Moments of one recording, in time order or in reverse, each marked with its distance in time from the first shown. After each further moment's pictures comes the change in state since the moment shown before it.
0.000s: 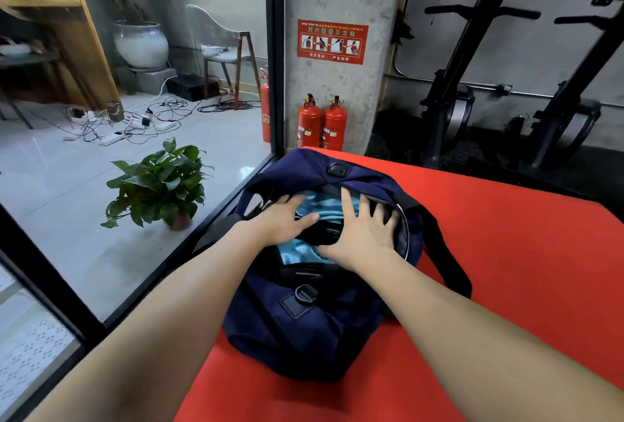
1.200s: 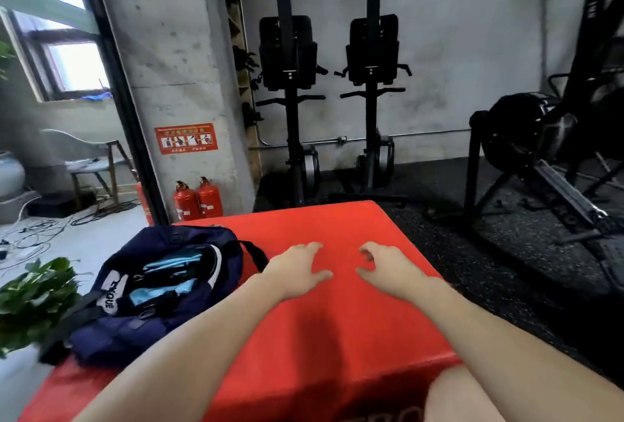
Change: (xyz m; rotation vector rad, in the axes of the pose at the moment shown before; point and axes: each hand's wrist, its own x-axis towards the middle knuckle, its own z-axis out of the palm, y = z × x) left_hand -0.240 0.387 0.082 0.225 -0.007 0.524; right_hand -0.326 0.353 -0.118 0.425 0.120 0.213
